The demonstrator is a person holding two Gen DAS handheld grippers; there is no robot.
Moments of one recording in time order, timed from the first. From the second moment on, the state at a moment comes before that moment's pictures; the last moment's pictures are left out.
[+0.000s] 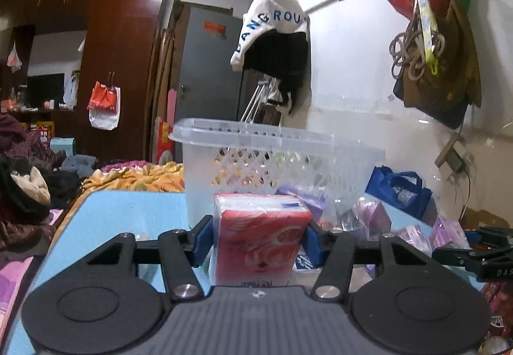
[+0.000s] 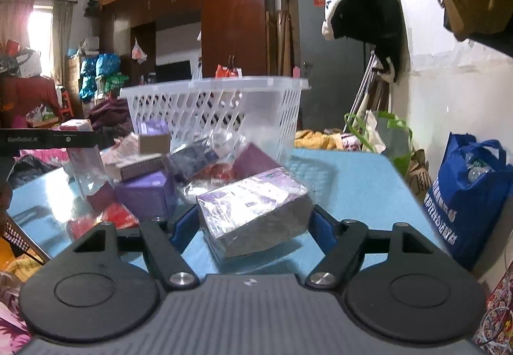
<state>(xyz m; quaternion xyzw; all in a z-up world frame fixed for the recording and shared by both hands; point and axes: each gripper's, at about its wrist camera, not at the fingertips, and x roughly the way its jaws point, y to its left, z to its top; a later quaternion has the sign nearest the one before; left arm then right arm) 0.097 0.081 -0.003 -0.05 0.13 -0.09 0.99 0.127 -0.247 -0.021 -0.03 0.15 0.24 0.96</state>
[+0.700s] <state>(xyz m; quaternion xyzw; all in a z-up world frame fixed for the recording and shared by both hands) 0.104 0.092 0.046 -0.08 0.07 -0.12 0.99 0.148 -0.237 0.037 -0.02 0.08 0.28 0.96</state>
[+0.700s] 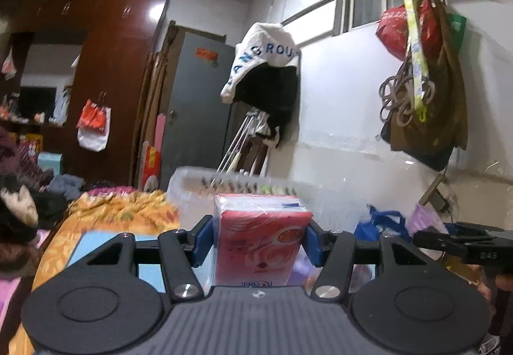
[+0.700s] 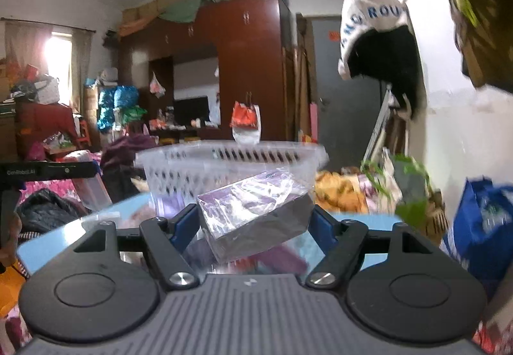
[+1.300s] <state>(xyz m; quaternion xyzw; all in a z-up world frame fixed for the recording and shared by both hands) 0.254 0.062 0.083 -0.06 0.10 -0.09 0.99 0.268 -0.161 0.068 -0.05 0.09 0.28 0.95</state>
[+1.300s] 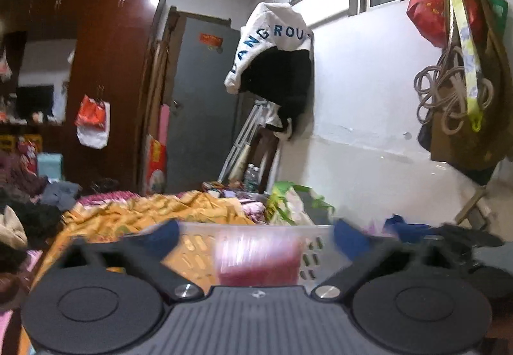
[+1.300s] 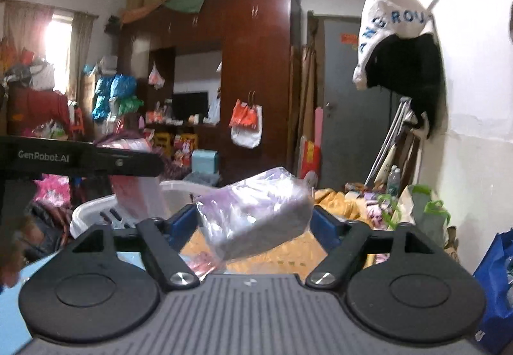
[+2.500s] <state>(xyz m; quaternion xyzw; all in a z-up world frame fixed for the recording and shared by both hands) 0.164 0.150 -0.019 -0.01 0.32 -0.03 0.95 0.165 -0.238 -0.027 -0.06 0.23 0.28 0.93</state>
